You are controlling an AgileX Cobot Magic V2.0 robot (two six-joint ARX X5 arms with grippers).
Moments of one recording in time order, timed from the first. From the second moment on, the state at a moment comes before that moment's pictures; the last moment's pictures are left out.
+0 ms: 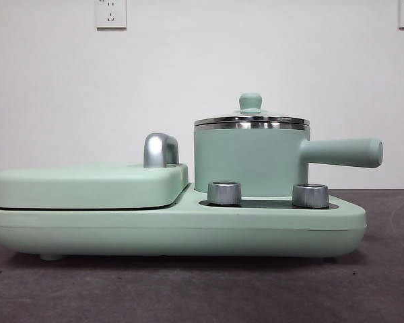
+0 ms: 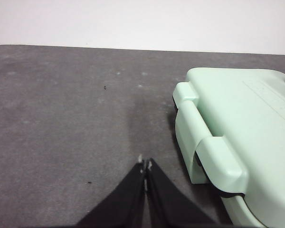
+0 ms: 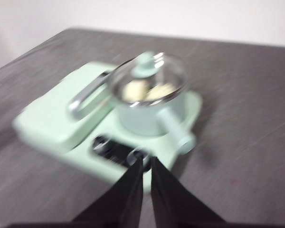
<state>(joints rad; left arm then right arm) -0.02 0.00 0.03 -0.18 0.09 -0.04 0.27 0.23 0.83 -0.90 -0.24 0.10</state>
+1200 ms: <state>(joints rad) -0.02 0.00 0.03 -0.18 0.09 -0.04 0.00 0.01 0.04 -0.21 -0.03 0.02</state>
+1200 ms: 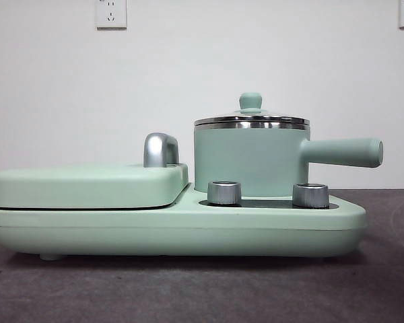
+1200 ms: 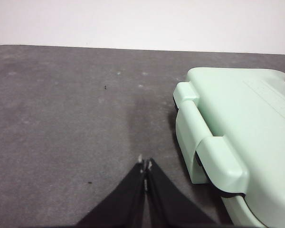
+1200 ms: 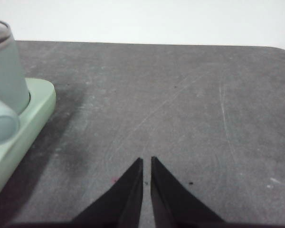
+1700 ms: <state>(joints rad) -0.02 0.00 0.03 -0.18 0.09 -0.04 -0.01 0.01 0.03 -0.20 -0.03 0.02</state>
